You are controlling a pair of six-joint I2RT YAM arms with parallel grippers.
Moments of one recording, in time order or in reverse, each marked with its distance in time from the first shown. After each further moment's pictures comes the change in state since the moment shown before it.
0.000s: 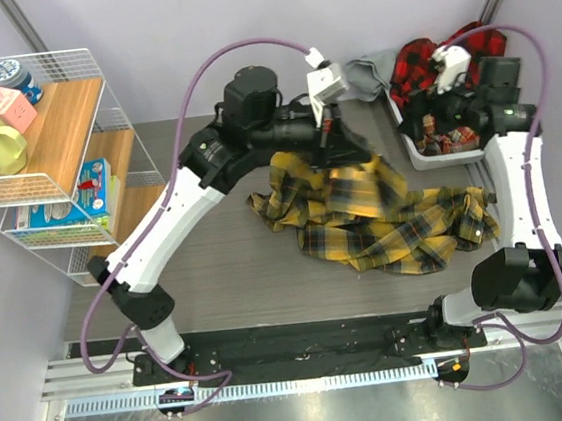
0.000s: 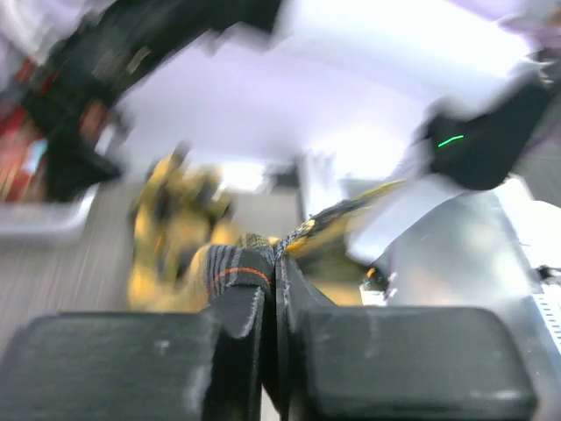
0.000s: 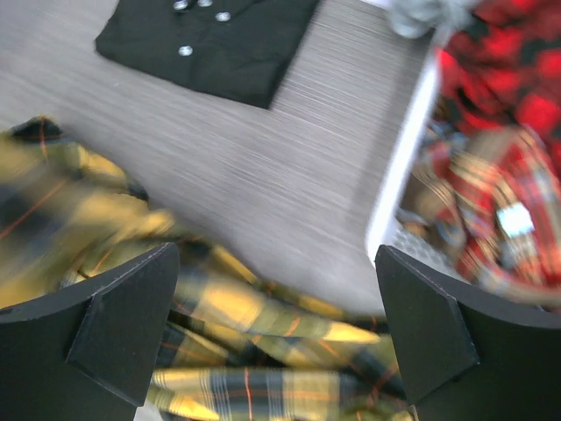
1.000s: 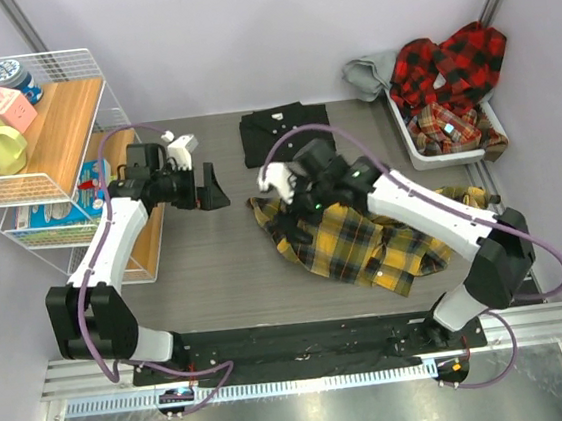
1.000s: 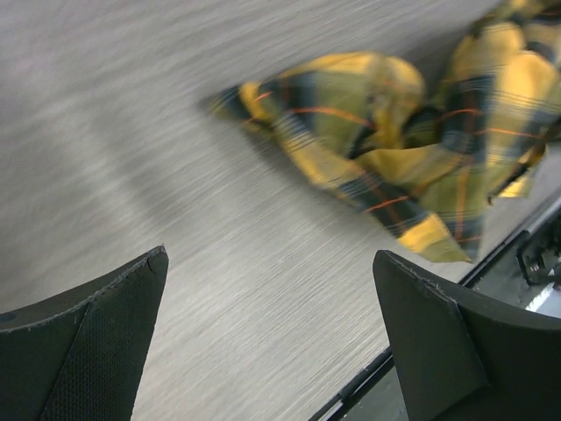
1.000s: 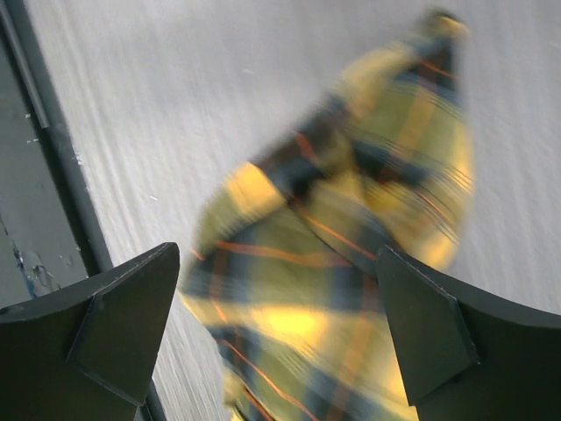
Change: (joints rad) left arm 0.731 -0.320 -0.924 -0.089 -0.151 0.101; right arm 0.899 0.091 -0.194 0.022 0.188 -0.101
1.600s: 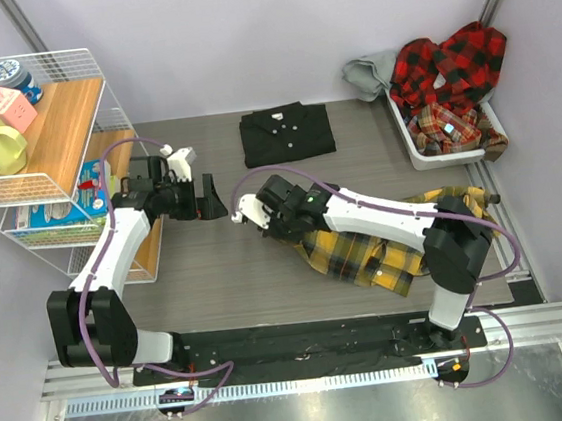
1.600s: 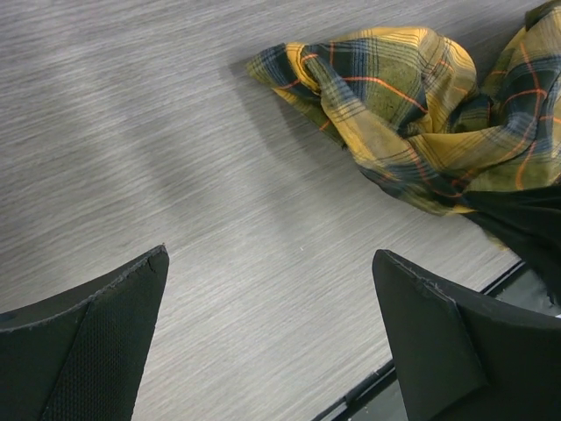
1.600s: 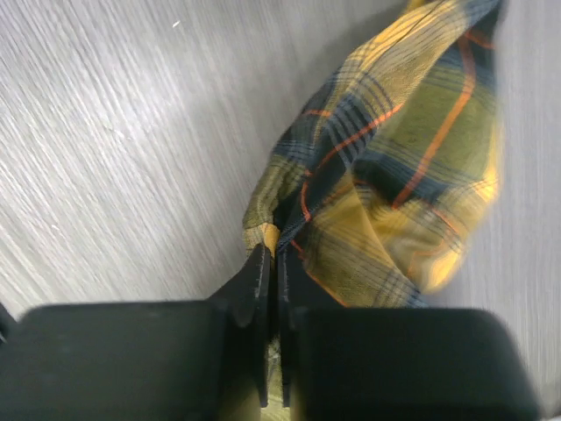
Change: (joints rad) left arm 0.023 -0.037 -0.135 0.047 -0.094 -0.045; right arm 0.215 0.223 -0.032 0.108 0.390 0.030
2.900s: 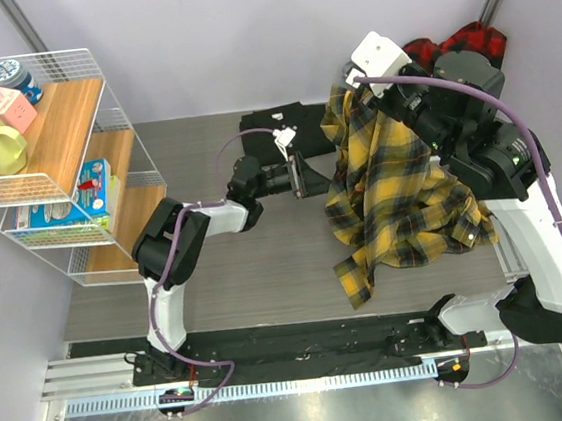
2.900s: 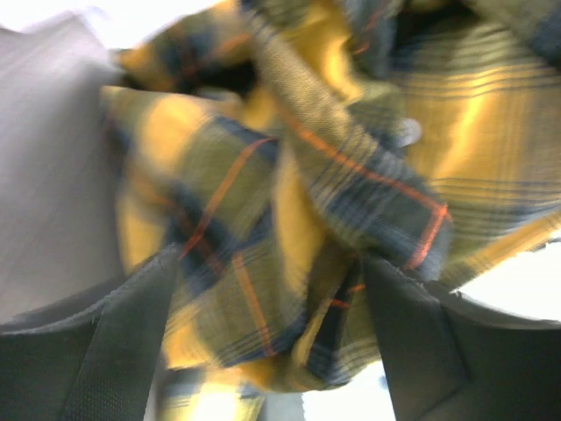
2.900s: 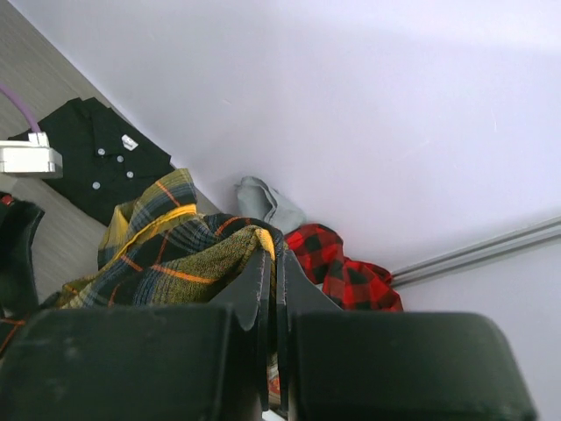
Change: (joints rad) left arm -0.502 0.645 0.064 1.655 0.366 -1.076; right arm -0.313 -0.460 0.615 -0.129 0.267 -0.347
